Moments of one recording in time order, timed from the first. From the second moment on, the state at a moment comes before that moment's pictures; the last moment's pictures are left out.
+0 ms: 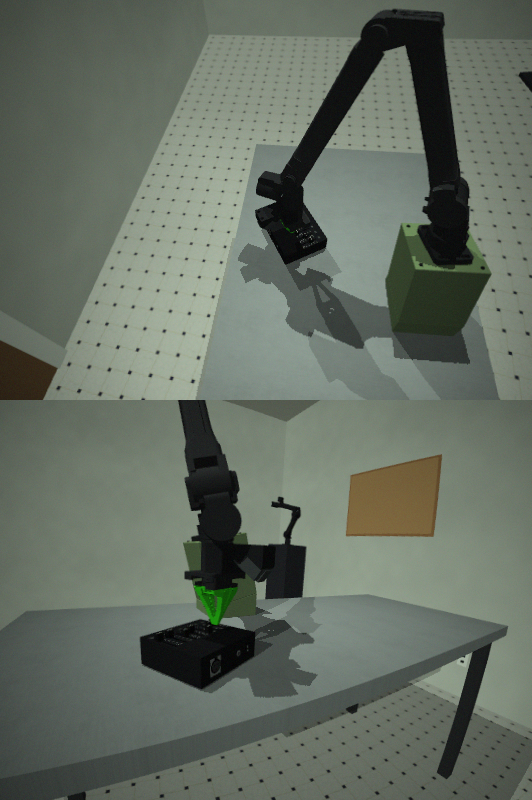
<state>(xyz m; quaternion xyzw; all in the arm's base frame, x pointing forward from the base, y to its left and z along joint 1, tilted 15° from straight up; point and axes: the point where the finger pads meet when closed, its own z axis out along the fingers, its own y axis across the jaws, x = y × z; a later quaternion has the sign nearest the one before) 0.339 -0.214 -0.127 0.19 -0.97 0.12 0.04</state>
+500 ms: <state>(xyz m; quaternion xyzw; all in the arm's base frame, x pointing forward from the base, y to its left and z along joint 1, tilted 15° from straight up) 0.339 -0.215 -0.129 0.19 -0.97 0.12 0.04</state>
